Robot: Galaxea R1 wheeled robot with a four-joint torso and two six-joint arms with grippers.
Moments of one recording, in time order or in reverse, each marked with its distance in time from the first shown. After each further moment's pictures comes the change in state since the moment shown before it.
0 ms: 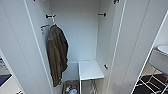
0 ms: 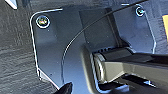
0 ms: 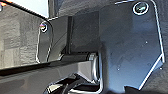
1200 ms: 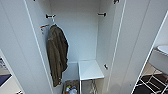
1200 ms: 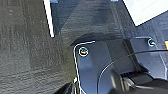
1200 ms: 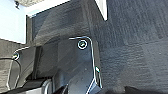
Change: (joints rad) left arm -0.078 -0.614 0.630 -0.015 -0.094 -0.040; right arm 0.088 -0.510 0.358 0.019 0.085 0.083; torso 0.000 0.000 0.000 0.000
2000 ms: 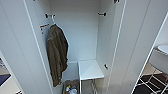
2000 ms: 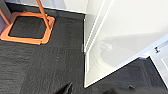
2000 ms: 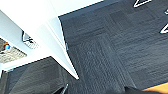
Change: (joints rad) left arm -0.201 -0.314 0.075 -0.007 -0.172 -0.258; right arm 0.298 -0.237 0.039 0.025 0.068 0.100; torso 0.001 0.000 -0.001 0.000
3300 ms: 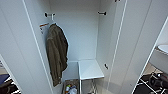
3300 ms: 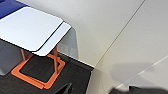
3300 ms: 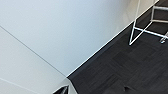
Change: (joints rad) left arm -0.645 -0.129 -0.019 -0.205 0.410 -0.123; right arm 0.601 -0.091 0.053 0.138 -0.281 0.292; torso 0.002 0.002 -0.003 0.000
